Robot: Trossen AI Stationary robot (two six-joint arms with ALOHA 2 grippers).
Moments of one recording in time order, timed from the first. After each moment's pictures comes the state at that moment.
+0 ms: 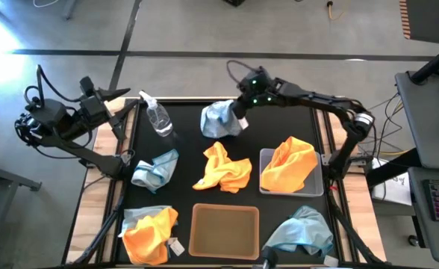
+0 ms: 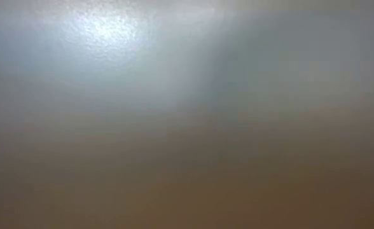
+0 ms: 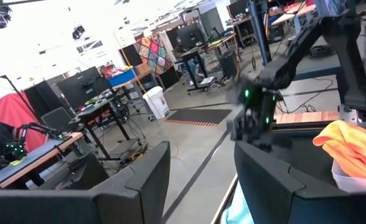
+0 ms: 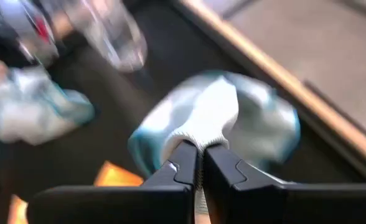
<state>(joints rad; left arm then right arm) -0.33 0.72 1.31 -0.60 -0.96 0.38 -0.60 1.72 1.38 -0.32 -0.29 0.19</state>
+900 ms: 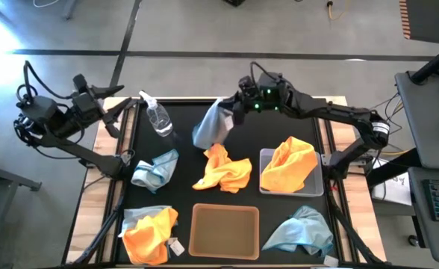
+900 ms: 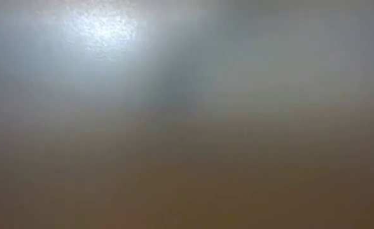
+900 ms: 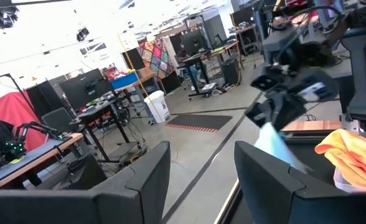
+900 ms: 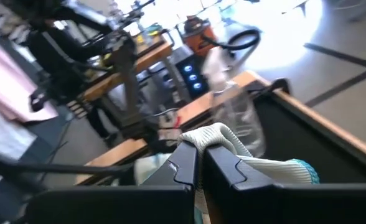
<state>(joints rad) -0.33 0.67 1.31 -0.60 -0.96 0.38 -0.38 1.55 1.38 -0.02 -0.29 0.42</state>
